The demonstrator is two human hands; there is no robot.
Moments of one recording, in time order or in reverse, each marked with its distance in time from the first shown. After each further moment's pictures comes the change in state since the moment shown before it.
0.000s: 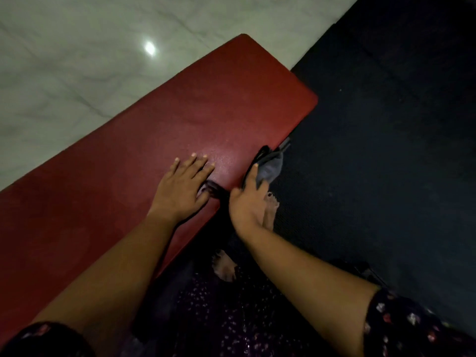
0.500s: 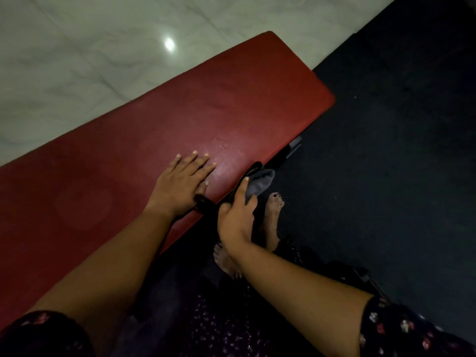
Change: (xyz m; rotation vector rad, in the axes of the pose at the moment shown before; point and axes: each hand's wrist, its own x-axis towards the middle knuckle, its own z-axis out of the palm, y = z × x) left_hand -0.060 -0.007 -0.007 0.013 0.069 -0.042; right_hand -0.069 0.020 0.051 0.076 -0.124 -0.120
